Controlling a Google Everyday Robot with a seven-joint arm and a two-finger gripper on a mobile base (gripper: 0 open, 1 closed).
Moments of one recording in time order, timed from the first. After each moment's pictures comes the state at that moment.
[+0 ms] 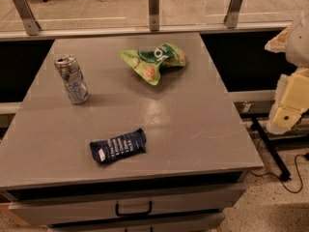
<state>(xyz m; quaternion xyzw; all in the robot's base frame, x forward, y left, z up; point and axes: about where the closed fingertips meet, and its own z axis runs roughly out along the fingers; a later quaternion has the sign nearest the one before) 0.438 -0.217 0.976 -0.60 0.78 -0.03 0.16</state>
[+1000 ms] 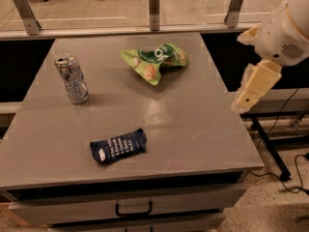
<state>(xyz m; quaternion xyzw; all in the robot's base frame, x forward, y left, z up) 0.501 -0.184 0.960 -0.60 0.76 0.01 0.25</state>
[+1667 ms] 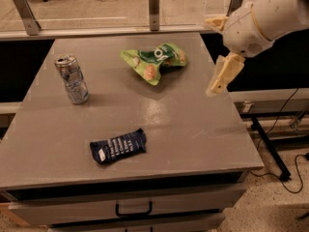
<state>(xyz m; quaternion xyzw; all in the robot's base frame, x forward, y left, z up) 0.574 -0.129 0.950 -0.69 0.63 0.03 0.35</state>
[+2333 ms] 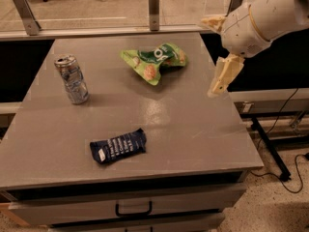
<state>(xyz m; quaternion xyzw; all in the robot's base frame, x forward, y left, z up) 0.577 -0.125 0.949 -0.73 0.59 0.02 0.36</state>
